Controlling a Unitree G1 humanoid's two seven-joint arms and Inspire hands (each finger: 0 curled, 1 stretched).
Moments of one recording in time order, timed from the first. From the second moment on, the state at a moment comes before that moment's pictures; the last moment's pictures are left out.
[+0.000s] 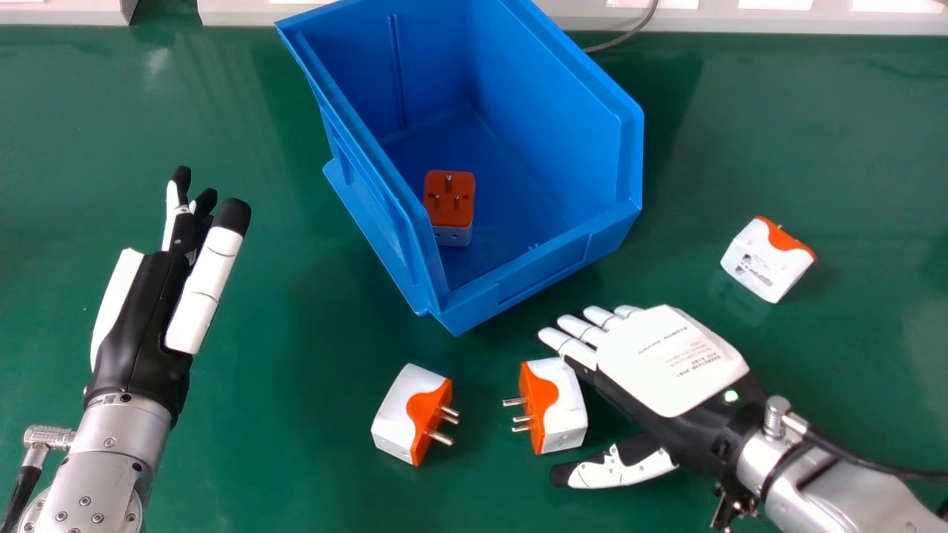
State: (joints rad) left arm 0.10 0.29 0.21 -0.04 0.00 -0.01 -0.16; right arm -0.09 -0.59 0.43 0.07 -1.03 -0.24 0.05
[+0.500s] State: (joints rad) left arm 0.10 0.29 0.21 -0.07 0.00 0.01 -0.16; right arm -0.20 -0.54 0.49 0.25 -1.03 -0.28 -0.07
